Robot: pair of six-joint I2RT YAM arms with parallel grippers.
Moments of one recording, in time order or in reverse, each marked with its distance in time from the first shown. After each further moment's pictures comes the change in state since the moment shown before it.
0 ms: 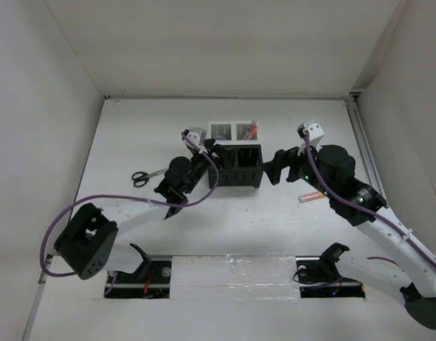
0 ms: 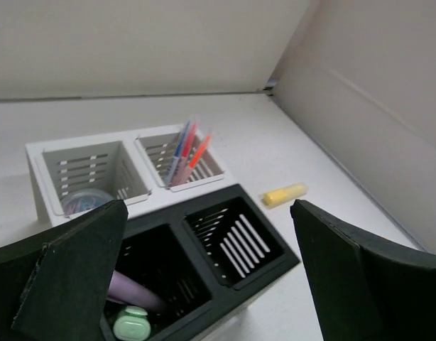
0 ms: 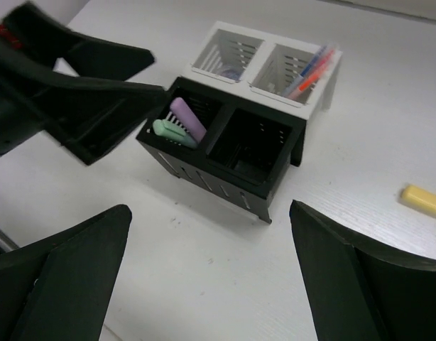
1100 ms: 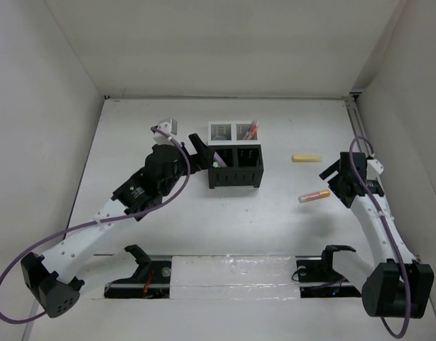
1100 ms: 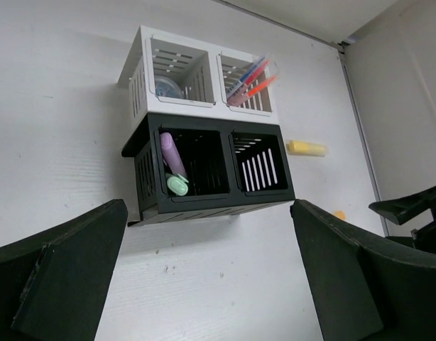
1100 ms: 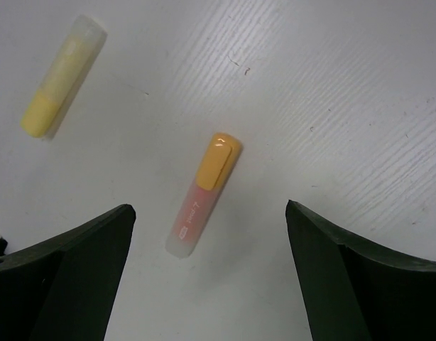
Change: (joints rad) left arm -0.031 -0.382 0.326 -1.131 -0.221 -0.340; right arm -0.702 0.139 -0.245 -0.269 0.308 0.597
